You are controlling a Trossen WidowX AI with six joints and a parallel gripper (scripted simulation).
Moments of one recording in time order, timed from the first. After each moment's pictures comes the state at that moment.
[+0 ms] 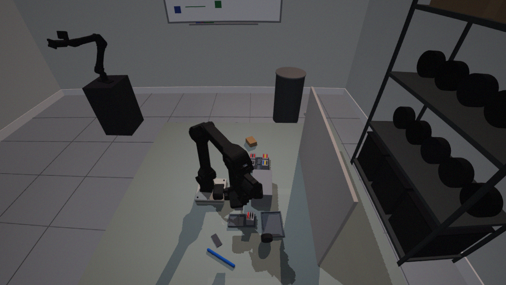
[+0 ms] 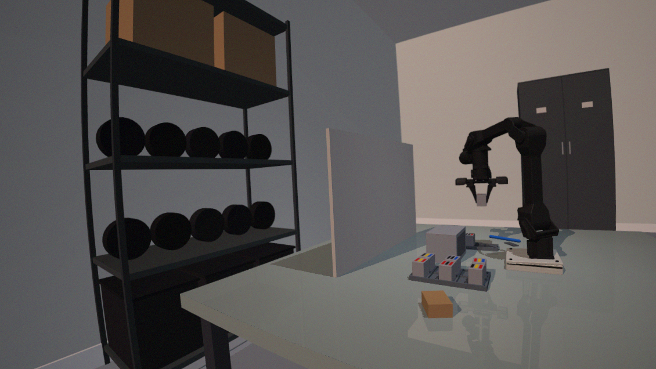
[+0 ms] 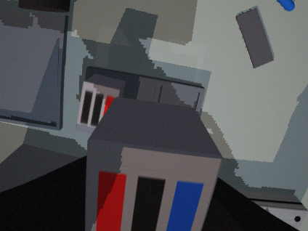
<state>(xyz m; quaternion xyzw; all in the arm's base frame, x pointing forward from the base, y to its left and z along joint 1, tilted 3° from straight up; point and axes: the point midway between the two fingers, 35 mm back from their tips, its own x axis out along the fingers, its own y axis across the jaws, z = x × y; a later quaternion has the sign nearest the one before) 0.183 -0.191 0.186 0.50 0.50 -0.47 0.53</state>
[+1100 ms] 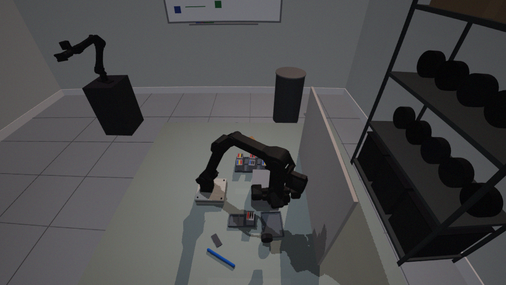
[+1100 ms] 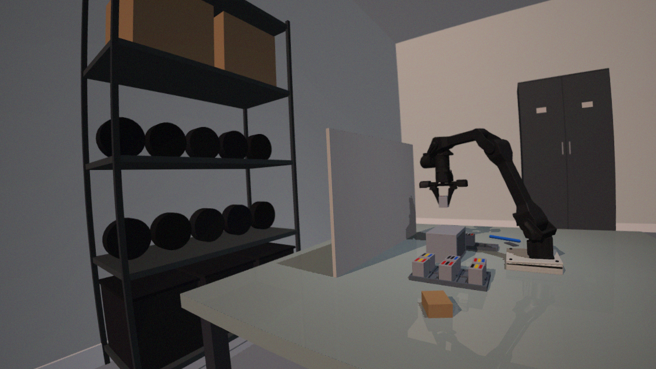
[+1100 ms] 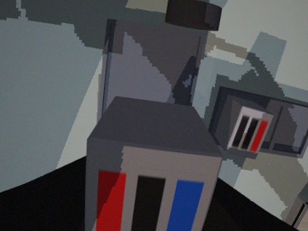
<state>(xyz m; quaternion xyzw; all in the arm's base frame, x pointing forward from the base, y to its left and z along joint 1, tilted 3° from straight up) 0.326 -0.181 0.191 0.50 0.50 -0.46 0.54</state>
